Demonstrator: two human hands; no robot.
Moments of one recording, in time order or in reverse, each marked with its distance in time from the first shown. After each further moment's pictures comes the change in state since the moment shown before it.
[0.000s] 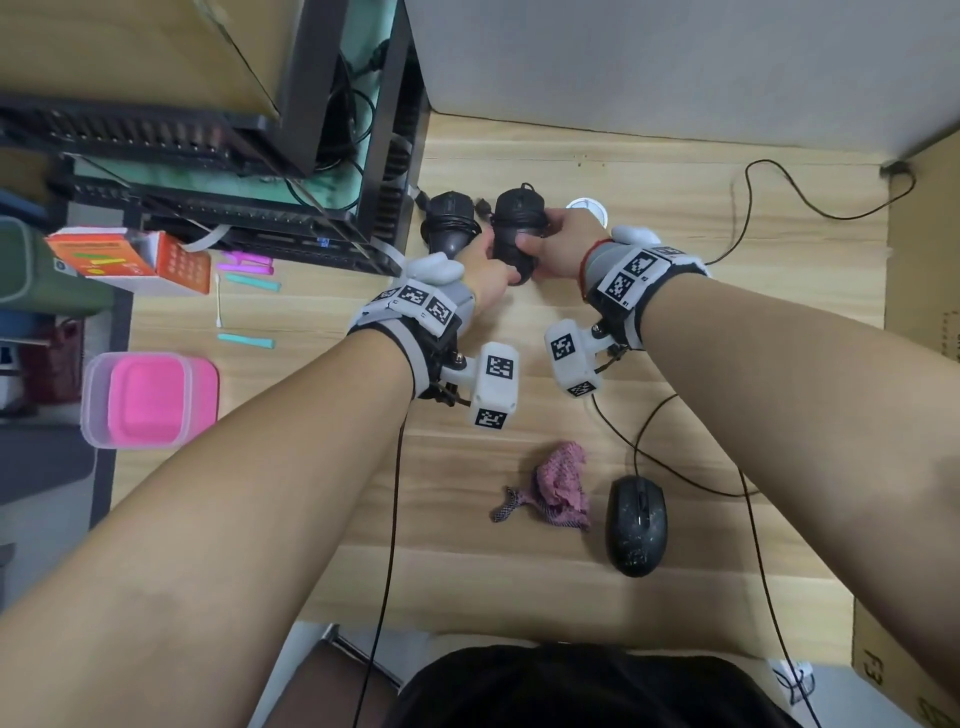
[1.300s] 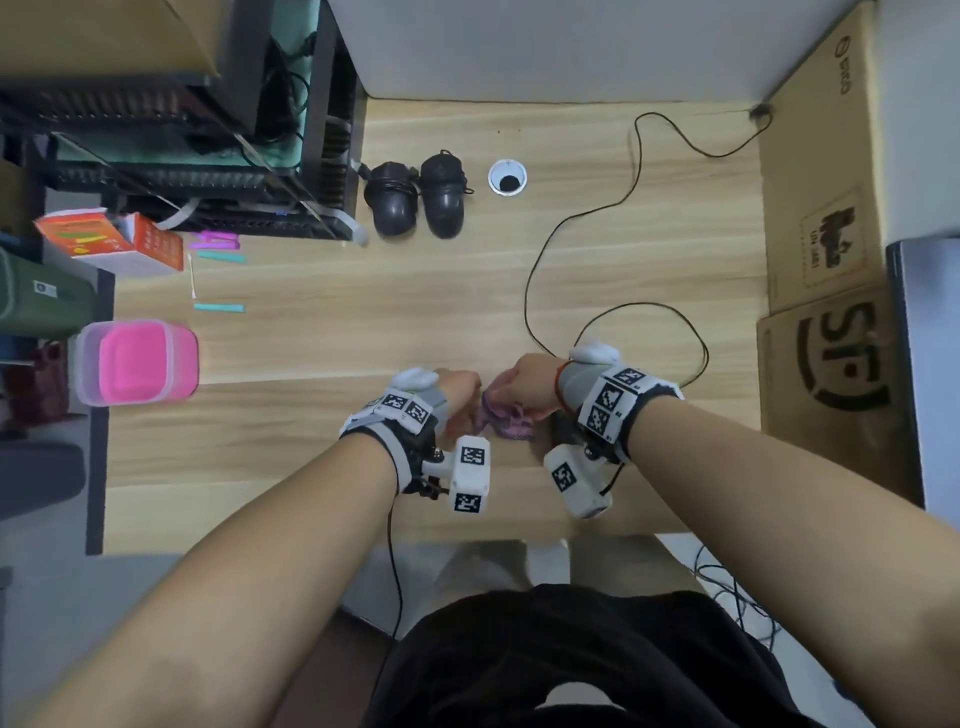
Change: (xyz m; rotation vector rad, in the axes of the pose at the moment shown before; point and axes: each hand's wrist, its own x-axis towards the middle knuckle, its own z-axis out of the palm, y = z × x) left_hand -0.132 -0.123 0.073 0.198 -0.150 -0.472; right_hand -0.216 0.096 0.025 -0.427 -0.417 0.287
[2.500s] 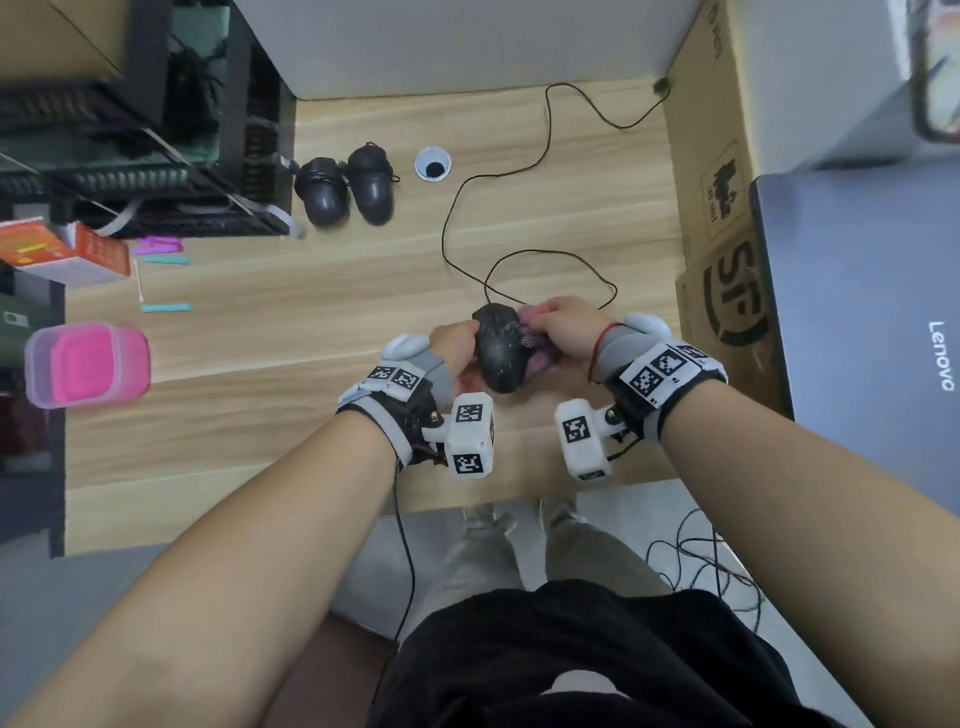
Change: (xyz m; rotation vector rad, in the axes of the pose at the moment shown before) left_hand -0.069 0.055 0.081 -0.501 0.004 0.076; right_hand -0.050 0.098 -0.039 0.779 0.304 -0.127
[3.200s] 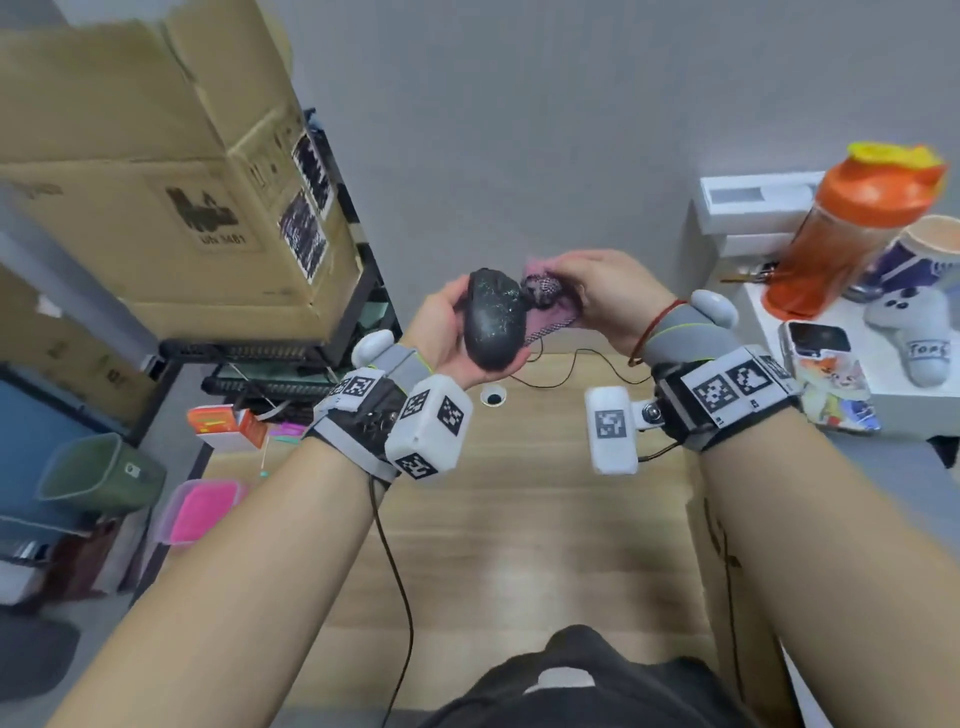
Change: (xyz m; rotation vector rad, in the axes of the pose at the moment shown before) left_hand -0.219 0.198 -0.048 -0.407 -0.468 0.488; right_hand -0.161 -0.268 -0.047 0.146 -0.055 -0.724
